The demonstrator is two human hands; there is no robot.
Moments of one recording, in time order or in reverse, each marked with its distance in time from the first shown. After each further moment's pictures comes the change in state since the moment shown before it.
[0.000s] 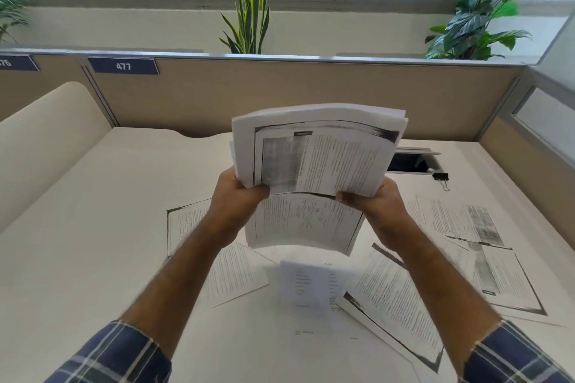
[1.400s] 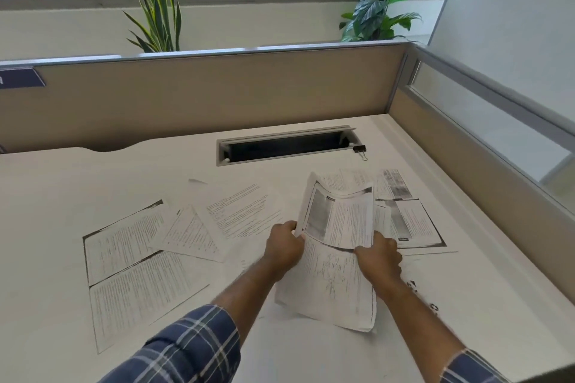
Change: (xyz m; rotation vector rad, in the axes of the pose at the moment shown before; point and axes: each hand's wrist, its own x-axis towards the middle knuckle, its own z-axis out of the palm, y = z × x) left_hand -0.032 -0.118 0.200 0.461 -0.352 -0.326; right_hand -0.127 0.089 -0.099 -0.794 0.658 0.779
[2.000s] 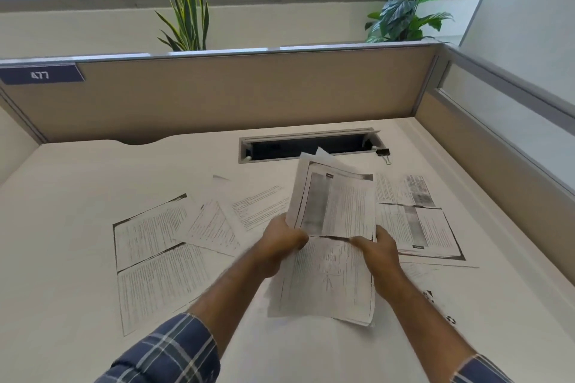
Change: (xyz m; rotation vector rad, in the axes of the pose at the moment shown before) left_hand -0.030 0.017 -0.062 -0.382 -0.124 -0.065; right_hand -0.006 -0.026 0.018 0.703 -0.194 -0.103
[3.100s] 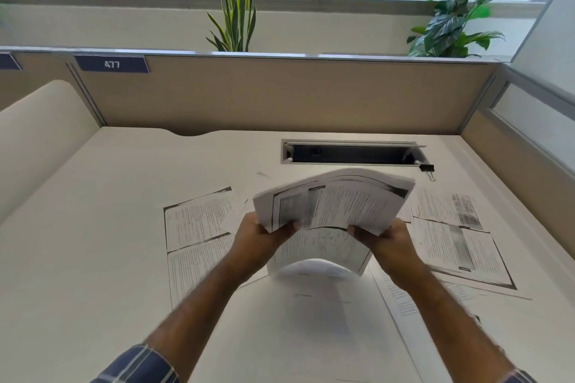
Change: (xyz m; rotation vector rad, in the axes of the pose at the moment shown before) left_hand -0.065 -0.019 -0.111 -0.003 0.232 0.455; right_hand -0.041 -0.056 0.061 -0.043 -0.482 -0.418
